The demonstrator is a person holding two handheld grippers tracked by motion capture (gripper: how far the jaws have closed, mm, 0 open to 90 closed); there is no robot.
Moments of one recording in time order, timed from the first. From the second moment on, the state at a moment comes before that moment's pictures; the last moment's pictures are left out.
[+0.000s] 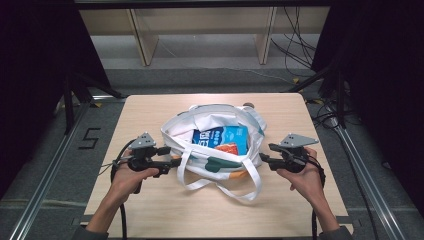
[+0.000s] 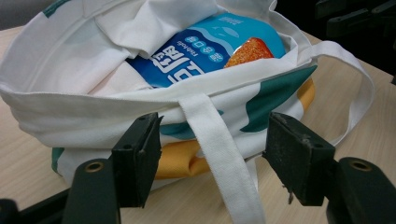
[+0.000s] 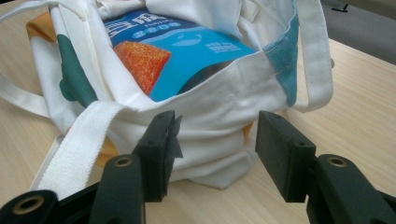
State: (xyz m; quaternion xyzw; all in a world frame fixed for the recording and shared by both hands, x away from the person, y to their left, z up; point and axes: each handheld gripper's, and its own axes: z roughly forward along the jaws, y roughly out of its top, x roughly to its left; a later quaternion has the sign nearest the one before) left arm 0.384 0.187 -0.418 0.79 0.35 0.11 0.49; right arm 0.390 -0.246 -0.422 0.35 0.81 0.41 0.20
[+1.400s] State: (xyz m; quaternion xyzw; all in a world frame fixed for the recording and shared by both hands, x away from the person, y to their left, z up) left arm 0.352 0.180 -0.430 0.80 0.34 0.10 0.49; right arm 0.368 -0.256 -0.433 0.38 0.81 0.41 0.19
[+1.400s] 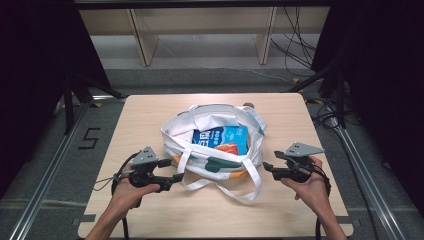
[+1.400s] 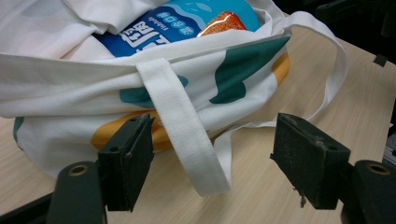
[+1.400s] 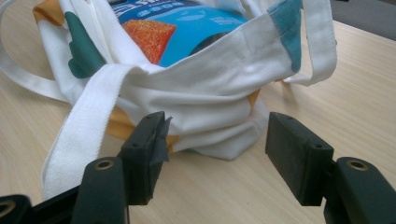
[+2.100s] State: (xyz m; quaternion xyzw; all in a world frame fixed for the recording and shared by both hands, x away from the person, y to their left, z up) left arm 0.329 0.178 -0.449 0.80 0.33 0.09 0.49; right arm 0.341 -0.262 -0.446 0.38 0.81 0.41 0.18
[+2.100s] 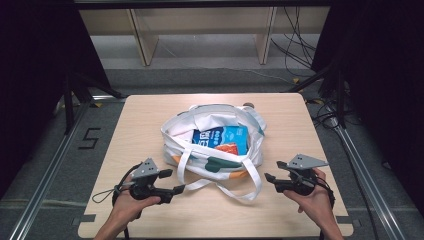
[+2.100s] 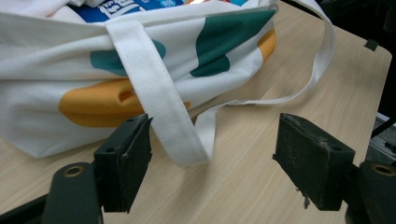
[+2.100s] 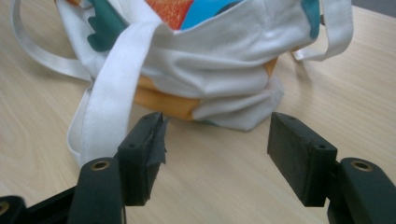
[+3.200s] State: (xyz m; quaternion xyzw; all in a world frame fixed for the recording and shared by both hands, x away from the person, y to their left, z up) left arm 0.297 0.179 -0.482 0.80 0.34 0.10 0.48; right arm 0.304 -0.275 -0.474 0.37 0.81 0.41 0.18
